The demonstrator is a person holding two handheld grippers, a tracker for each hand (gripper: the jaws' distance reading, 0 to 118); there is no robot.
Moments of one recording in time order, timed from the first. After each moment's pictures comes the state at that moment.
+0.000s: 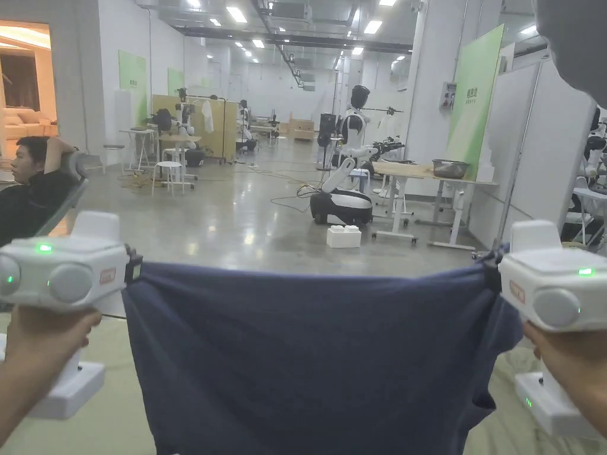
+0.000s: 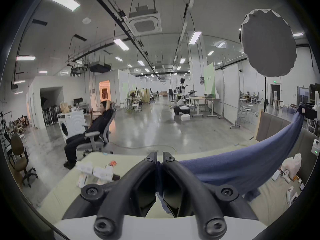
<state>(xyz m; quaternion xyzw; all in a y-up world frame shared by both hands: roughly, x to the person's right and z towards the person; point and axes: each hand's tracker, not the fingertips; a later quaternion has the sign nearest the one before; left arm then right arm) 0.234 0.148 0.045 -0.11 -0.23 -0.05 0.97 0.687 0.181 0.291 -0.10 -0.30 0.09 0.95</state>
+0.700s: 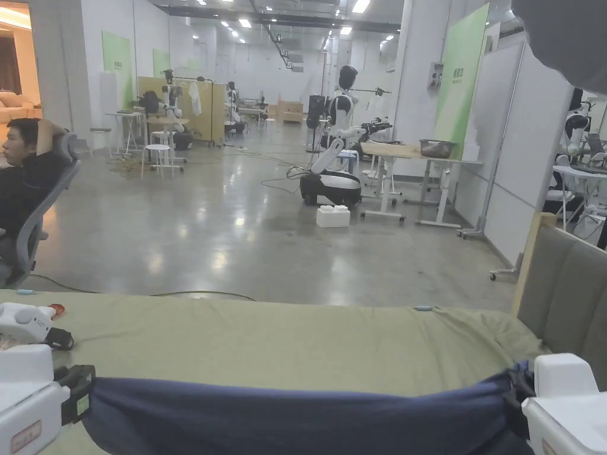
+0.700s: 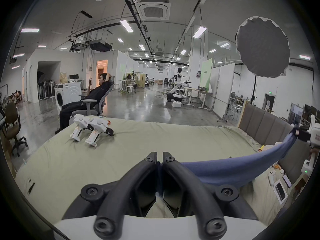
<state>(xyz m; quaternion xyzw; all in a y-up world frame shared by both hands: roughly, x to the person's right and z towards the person) 0.130 0.046 0.217 -0.17 -0.26 0.01 0.95 0.598 0.059 0.480 -0.17 -0.29 0.07 0.94</state>
